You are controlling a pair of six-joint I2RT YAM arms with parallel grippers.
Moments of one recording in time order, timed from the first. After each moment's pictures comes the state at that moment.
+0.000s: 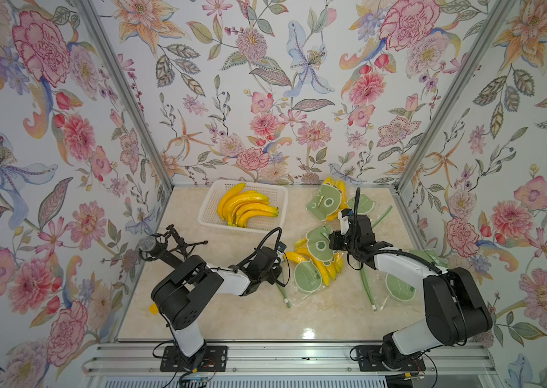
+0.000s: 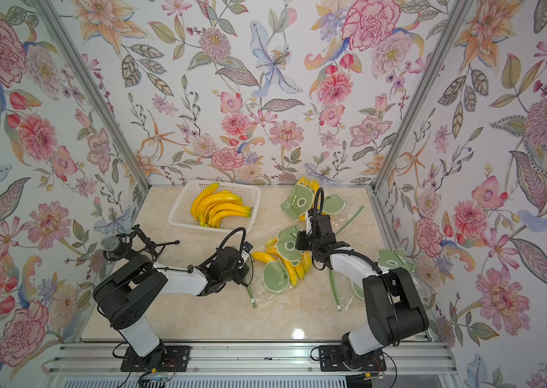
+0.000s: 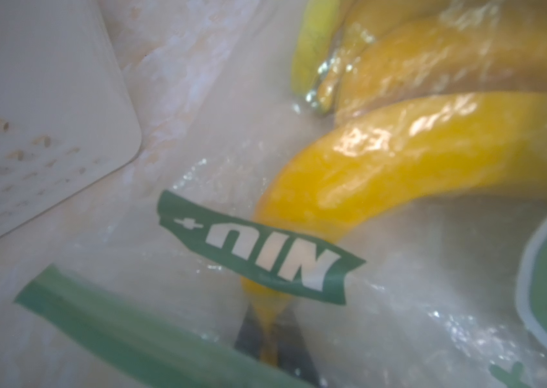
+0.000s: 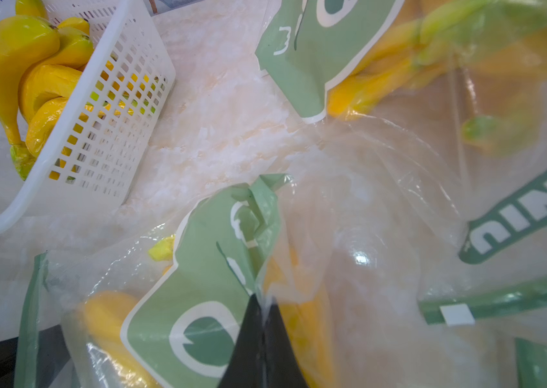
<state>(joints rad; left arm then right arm) -0.76 1.74 0.67 0.31 -0.17 0.04 0.34 1.51 0.83 -0.02 -0.11 0.34</state>
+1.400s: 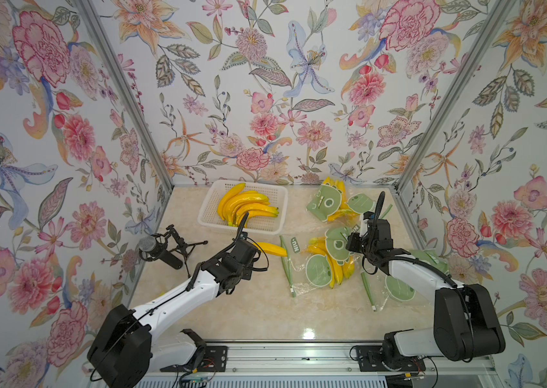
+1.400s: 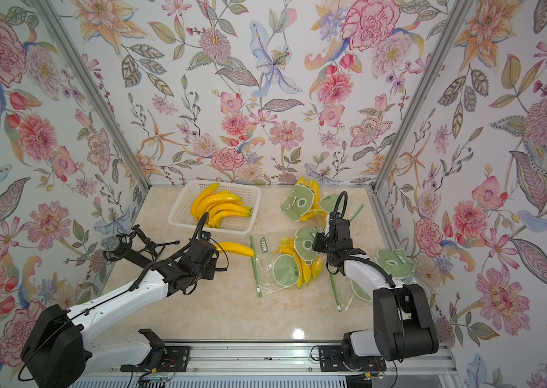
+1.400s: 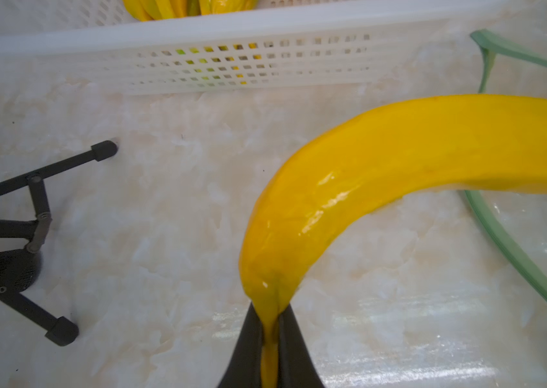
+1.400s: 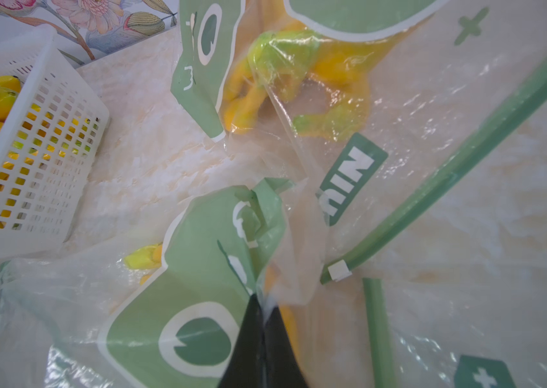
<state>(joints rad) -0.62 1.20 0.77 -0.55 -0.41 -0.36 0.18 1.41 0.73 -0.03 -0.08 0.35</state>
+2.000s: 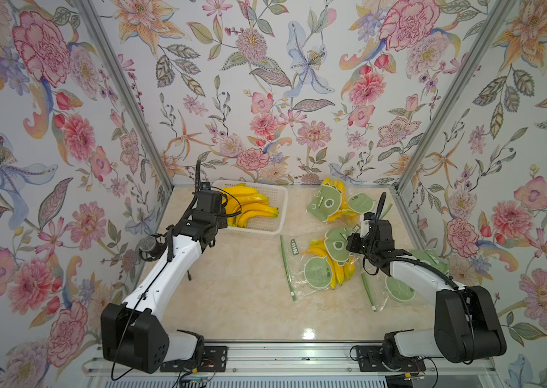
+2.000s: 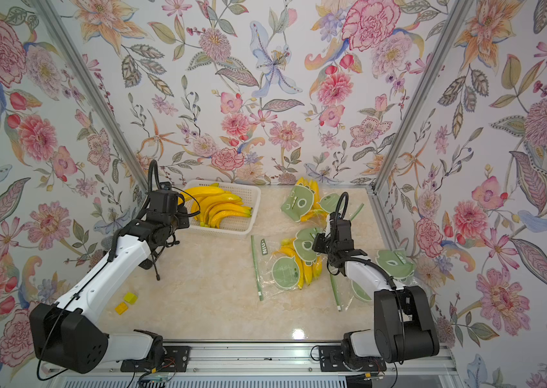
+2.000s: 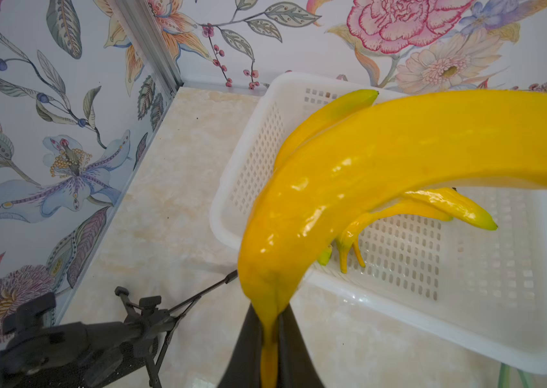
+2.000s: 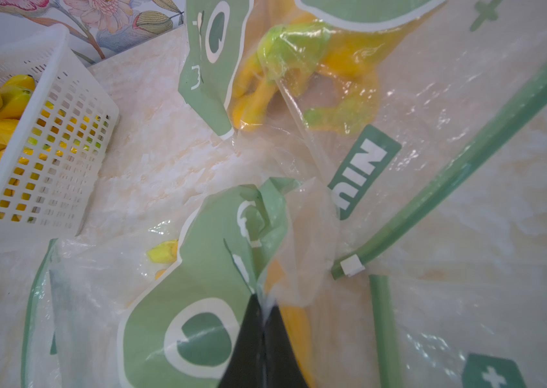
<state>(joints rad) -0.23 1.42 1.26 -0.54 -0.37 -0.25 0.18 1.40 0.73 -0.03 -0.12 0.35</state>
